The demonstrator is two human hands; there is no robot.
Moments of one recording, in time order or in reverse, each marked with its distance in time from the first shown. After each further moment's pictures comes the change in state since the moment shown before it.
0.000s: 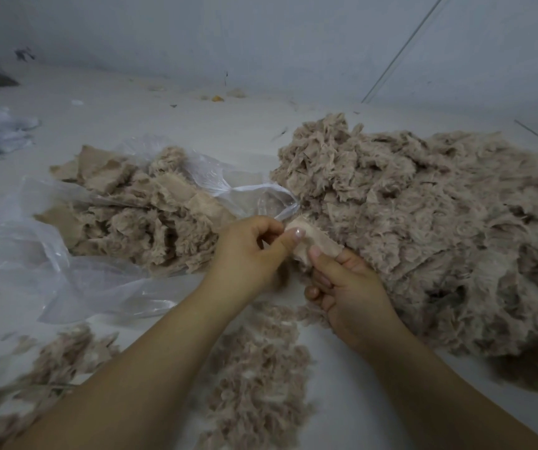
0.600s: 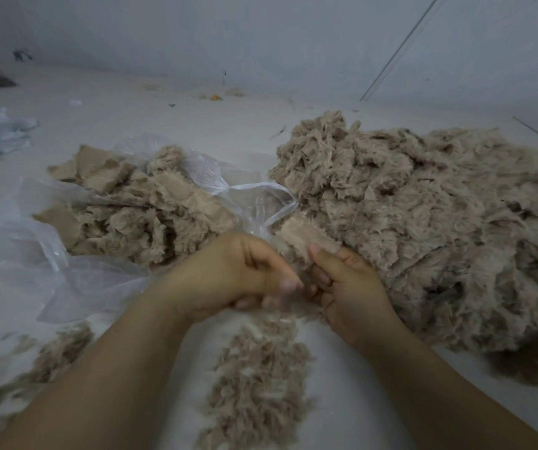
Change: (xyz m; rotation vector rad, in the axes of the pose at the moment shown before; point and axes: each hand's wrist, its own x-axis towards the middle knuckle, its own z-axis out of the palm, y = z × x) left_hand -0.005 0.002 -0.039 -0.369 -0.668 -0.204; right_hand -0.002 -0.002 0.005 -0.002 0.066 0.021
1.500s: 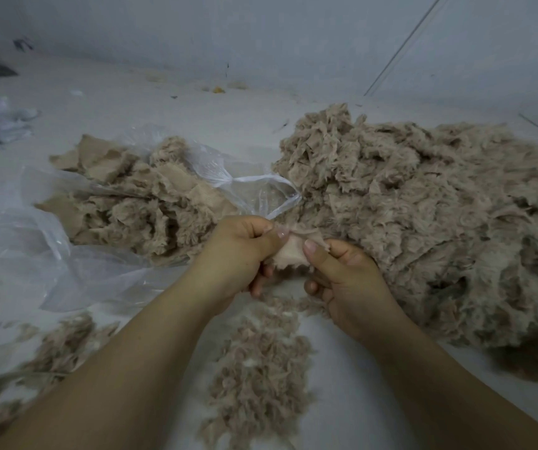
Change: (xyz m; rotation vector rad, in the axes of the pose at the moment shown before) left_hand 0.012 -0.008 0.015 0.009 0.450 -0.012; right_hand -0.001 0.000 -0.003 -0.146 -0.154 -0.030
